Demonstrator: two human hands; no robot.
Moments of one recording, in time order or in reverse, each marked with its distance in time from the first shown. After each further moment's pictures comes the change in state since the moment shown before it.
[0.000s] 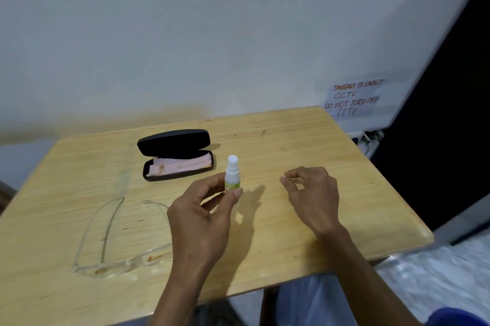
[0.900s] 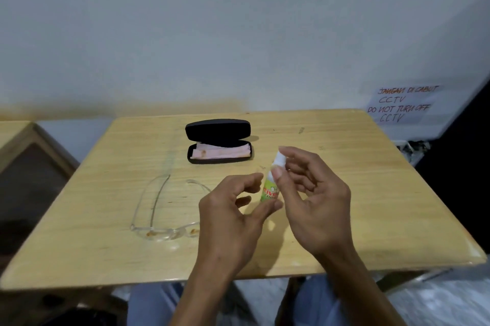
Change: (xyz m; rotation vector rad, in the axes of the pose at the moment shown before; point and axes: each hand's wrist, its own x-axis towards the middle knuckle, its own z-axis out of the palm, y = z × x) left_hand -0.024 0.015 -0.035 0.142 -0.019 0.106; right_hand -0.058 -0.116 -0.027 0.737 -0.068 -0.168
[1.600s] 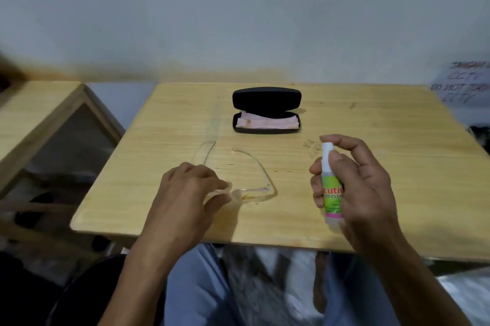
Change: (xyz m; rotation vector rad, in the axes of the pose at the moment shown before) left_hand 0.002 -0.058 -0.134 0.846 -0.292 0.120; right_hand -0.019 -0.006 0.028 0.414 -0.165 0.397
